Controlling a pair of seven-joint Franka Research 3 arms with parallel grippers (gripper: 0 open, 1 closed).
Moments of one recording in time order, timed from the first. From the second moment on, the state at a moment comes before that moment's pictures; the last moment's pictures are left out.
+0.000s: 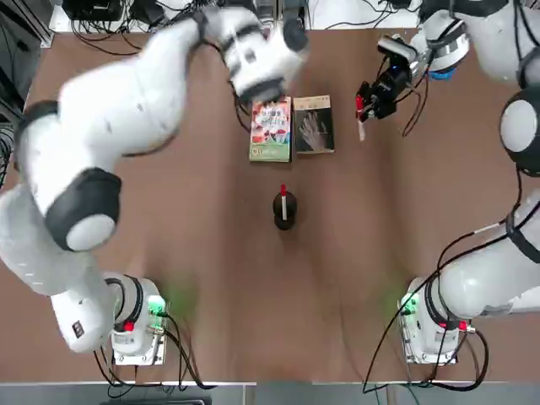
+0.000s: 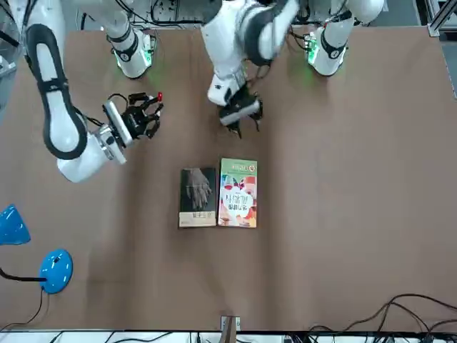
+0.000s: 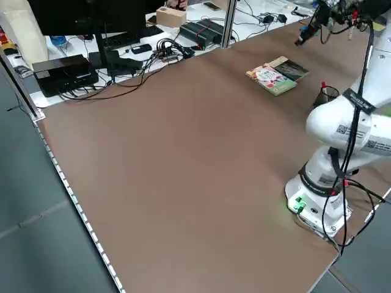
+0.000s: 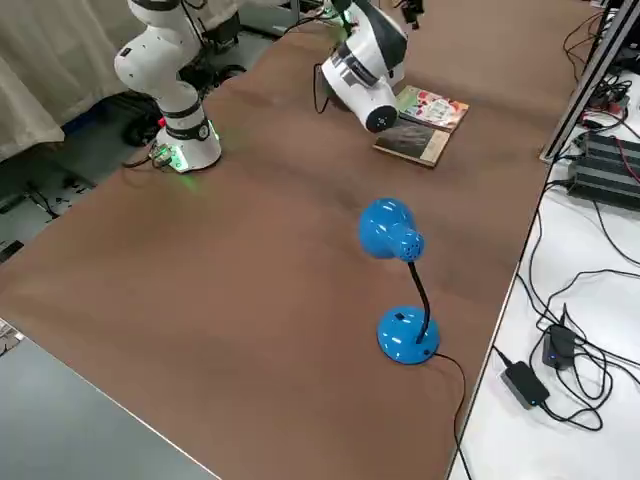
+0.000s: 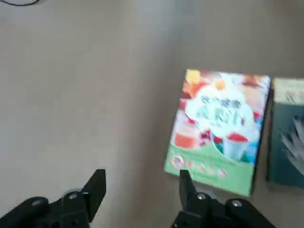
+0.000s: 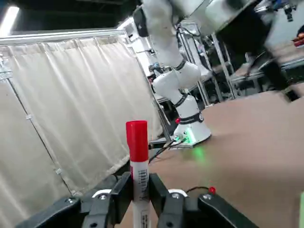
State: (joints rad) left arm -0.88 0.30 0.02 -1.64 0.41 1.86 -1.15; right arm 0.10 0.34 0.00 -1.99 1.11 1.21 -2.08
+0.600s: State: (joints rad) left arm -0.49 0.14 0.01 -1.64 0.23 1.85 -0.68; right arm 0.39 0.43 0.00 -1.98 1.36 1.41 -2.15
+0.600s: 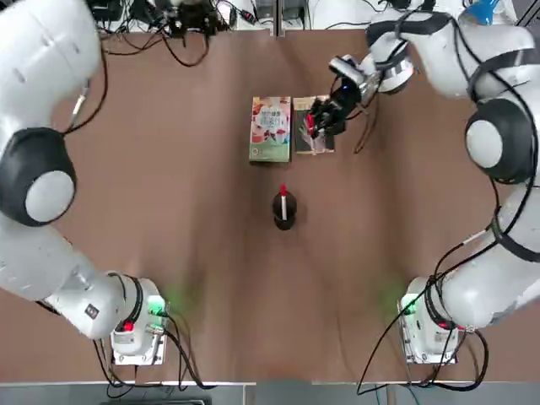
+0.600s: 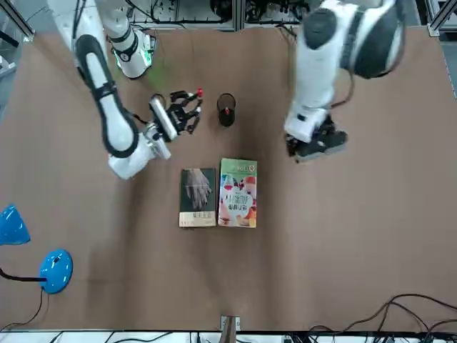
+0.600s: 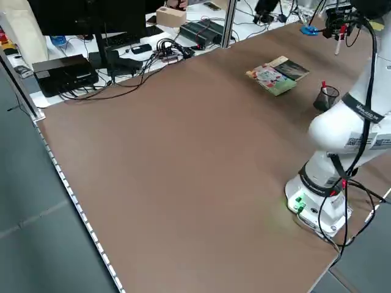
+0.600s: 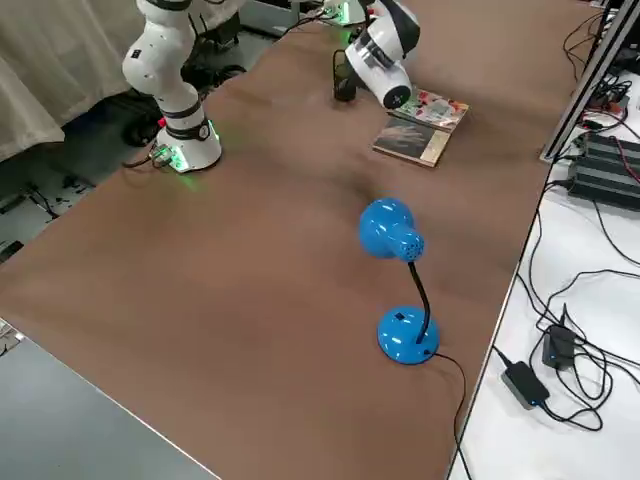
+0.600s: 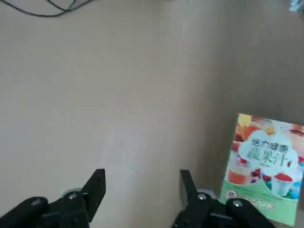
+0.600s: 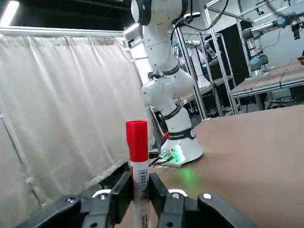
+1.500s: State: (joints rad) left arm -0.06 -0.06 0.01 -1.67 0.02 1.67 0.05; right arm 0.52 0.60 0.00 -2.00 1.45 1.45 -2.42
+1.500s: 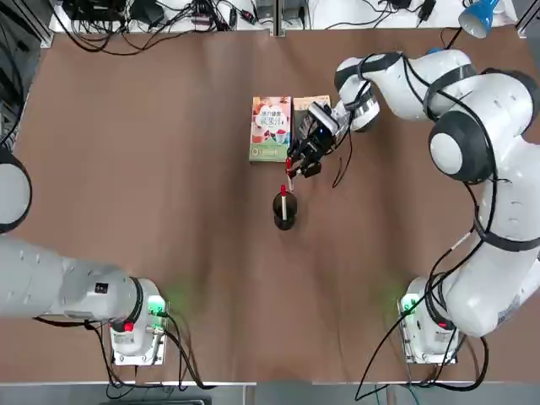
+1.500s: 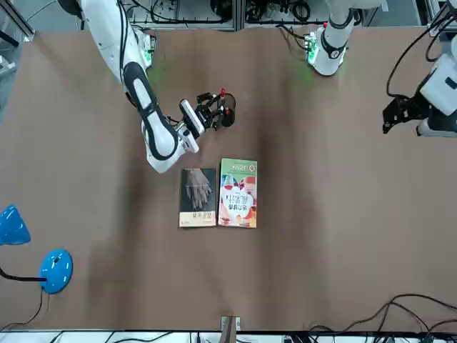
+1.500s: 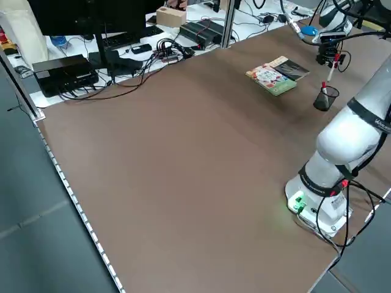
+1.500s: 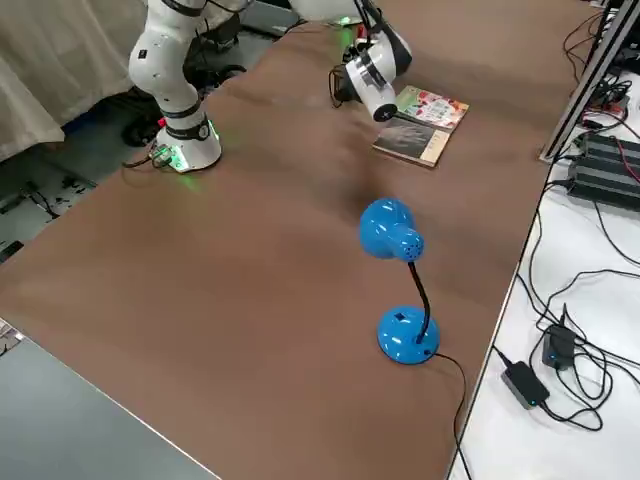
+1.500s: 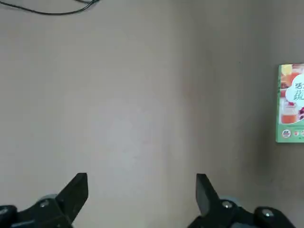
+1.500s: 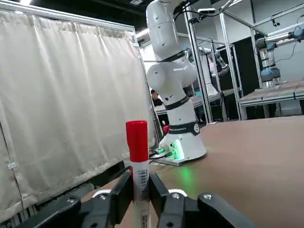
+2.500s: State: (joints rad) left arm 0.00 0.04 0.01 -1.60 0.00 1.68 0.02; right arm 0.56 0.66 0.00 -2.01 1.49 1.45 -2.49
